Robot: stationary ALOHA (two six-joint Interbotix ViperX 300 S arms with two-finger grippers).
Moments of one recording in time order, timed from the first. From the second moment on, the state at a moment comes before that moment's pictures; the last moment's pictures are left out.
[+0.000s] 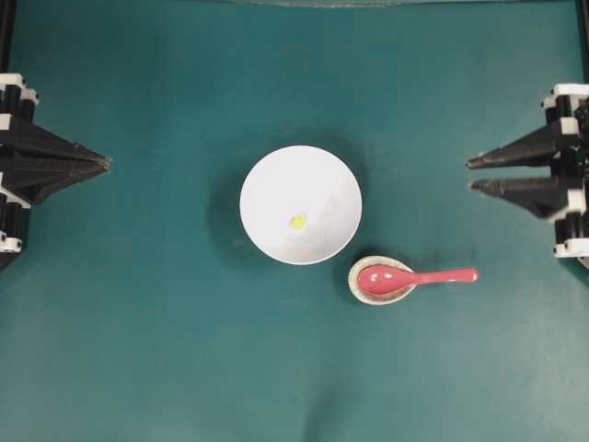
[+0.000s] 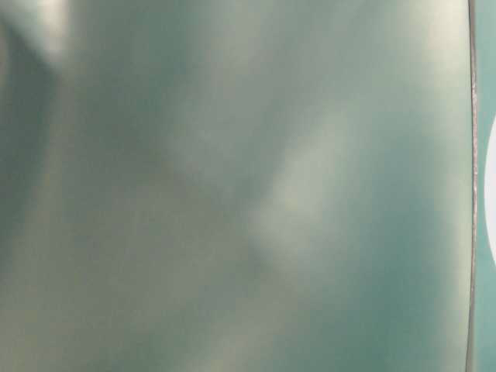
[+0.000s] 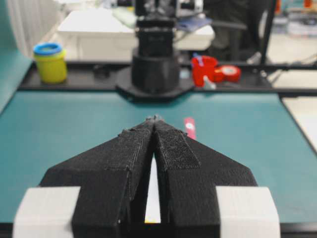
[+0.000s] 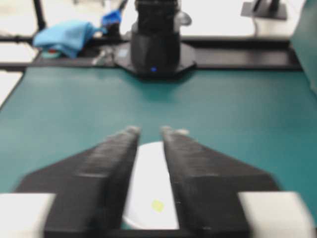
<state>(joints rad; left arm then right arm) 0.00 -0.98 1.18 0.01 -0.28 -0.01 0.00 -0.89 1.17 0.00 -0.28 0.00</state>
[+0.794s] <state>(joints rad) 0.00 -0.97 1.18 0.01 -0.28 -0.01 0.10 -0.51 1.30 0.07 -0.61 0.01</state>
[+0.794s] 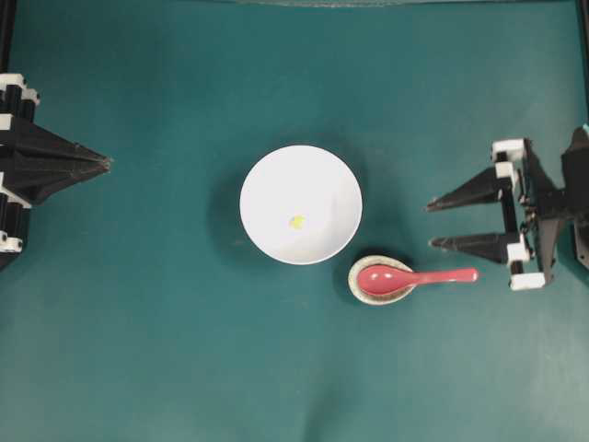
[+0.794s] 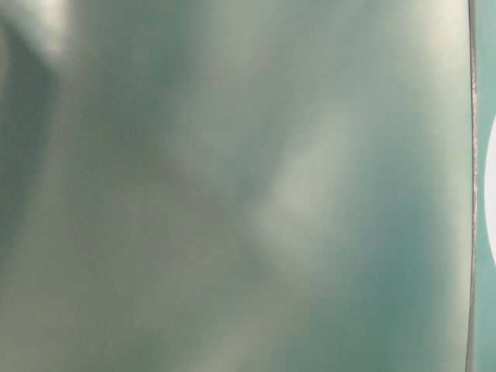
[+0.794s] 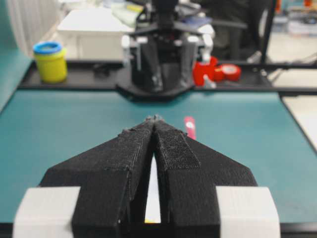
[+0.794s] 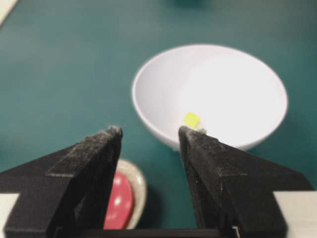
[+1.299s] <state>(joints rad) 0.00 -0.97 1.18 0.01 -0.28 -0.01 0.32 -0.14 1.38 0.29 -1.06 0.01</state>
